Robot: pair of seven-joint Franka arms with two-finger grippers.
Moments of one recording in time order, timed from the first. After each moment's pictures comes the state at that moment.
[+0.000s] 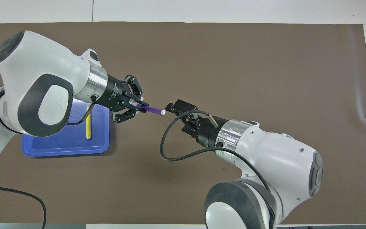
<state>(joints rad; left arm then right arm) 0.33 0.21 -0.78 -1.76 -0.55 1.90 -1.55 0.32 -0.12 0.30 -2.18 0.96 2.70 0.65</state>
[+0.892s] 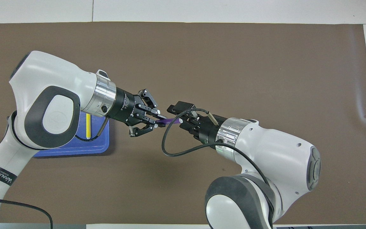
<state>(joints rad) 0.34 0.14 -0.79 -1.87 -0.75 1.90 -1.57 0.32 -0.10 0.30 -2.18 0.96 2.69 0.64</state>
